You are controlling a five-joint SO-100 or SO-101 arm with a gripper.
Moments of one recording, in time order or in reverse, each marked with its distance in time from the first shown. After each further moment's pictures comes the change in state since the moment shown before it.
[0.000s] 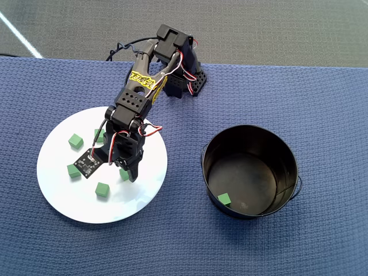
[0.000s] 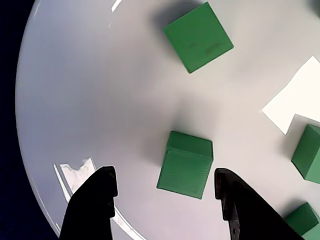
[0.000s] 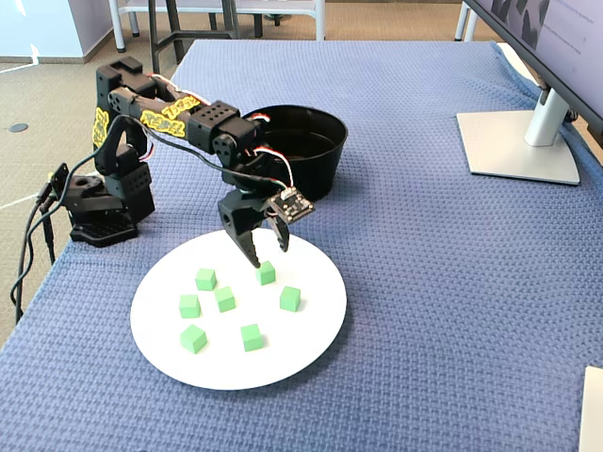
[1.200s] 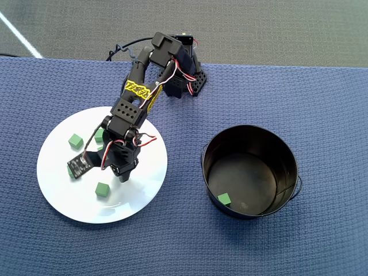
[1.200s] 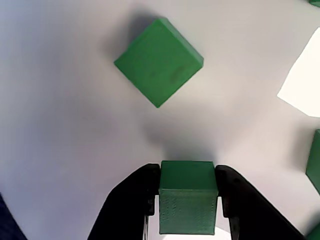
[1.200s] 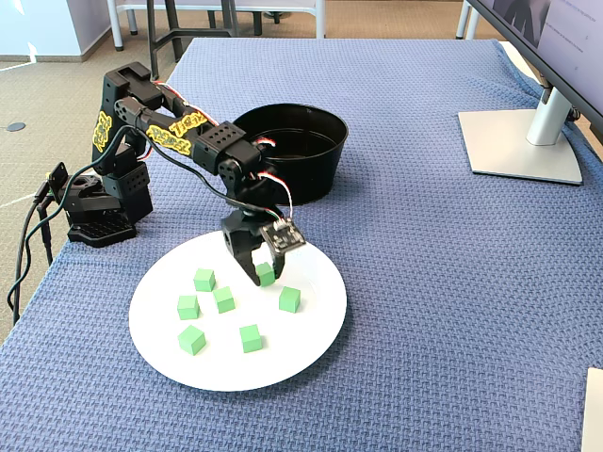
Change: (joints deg) arm 0.4 -4.5 0.2 -5.5 13.0
